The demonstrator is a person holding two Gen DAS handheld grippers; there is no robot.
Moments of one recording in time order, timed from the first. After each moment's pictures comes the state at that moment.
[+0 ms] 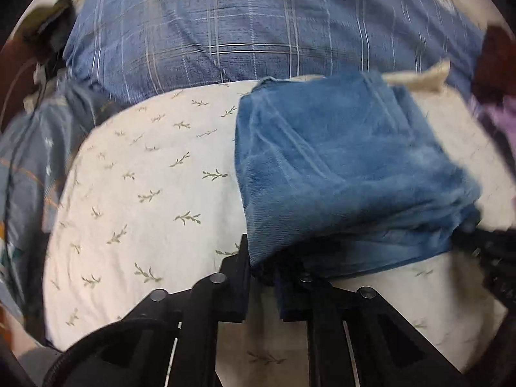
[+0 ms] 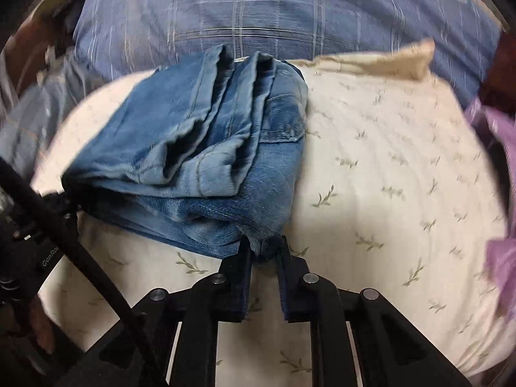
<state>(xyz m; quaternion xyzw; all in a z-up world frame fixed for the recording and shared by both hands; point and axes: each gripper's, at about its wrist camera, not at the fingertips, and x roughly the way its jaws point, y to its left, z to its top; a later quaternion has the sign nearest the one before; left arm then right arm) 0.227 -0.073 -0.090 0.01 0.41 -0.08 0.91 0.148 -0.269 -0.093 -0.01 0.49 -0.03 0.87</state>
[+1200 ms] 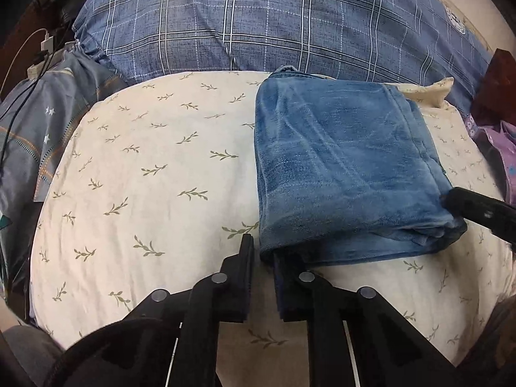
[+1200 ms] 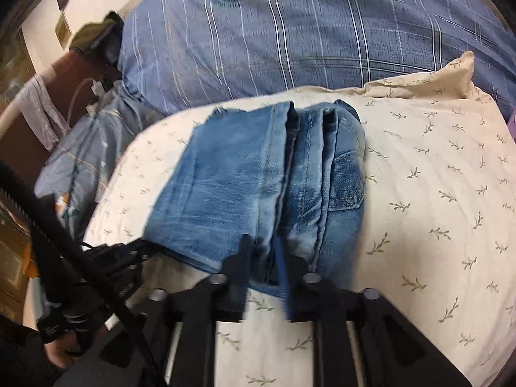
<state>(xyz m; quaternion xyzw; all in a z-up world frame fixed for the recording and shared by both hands) 0.228 -0.044 -0.093 -0.03 0.42 -0.09 0.90 0.160 -0.262 -0.058 0.05 0.45 0.09 0.89</state>
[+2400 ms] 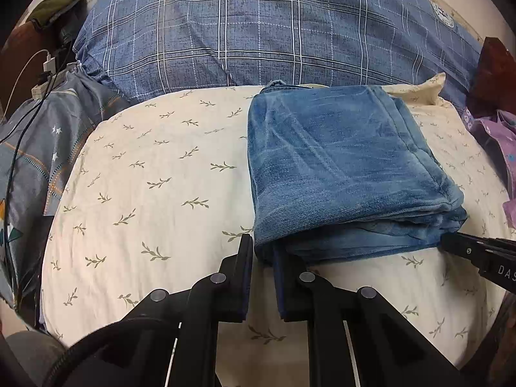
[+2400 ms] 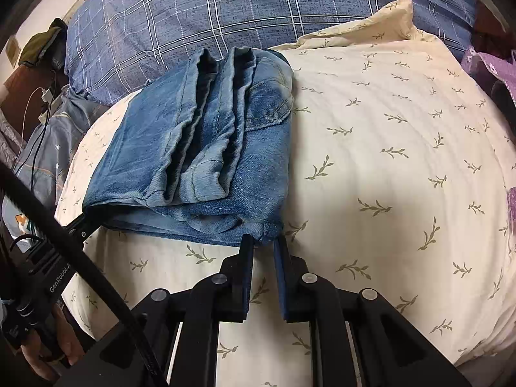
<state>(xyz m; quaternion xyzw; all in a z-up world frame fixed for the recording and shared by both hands) 0.207 -0.055 -0.087 0.00 0.39 -0.08 0.92 0.141 -0.289 -0.096 0.07 0.50 -0.03 0.86</state>
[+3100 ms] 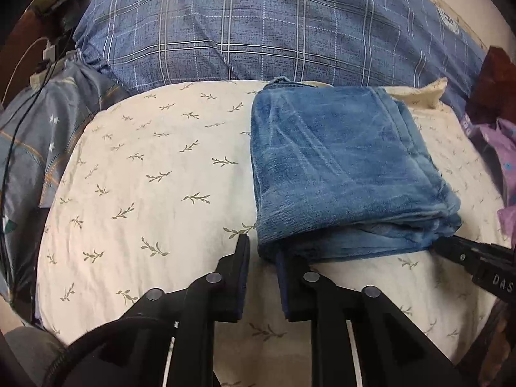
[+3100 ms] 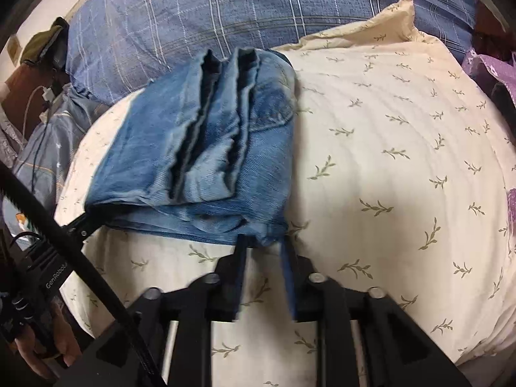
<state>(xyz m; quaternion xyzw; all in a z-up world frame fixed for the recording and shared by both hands) 0.215 -0.045 -0.084 -0.03 0.41 -0.09 0.91 0.138 -0.284 -0.093 0.07 0.49 -0.02 0.87</state>
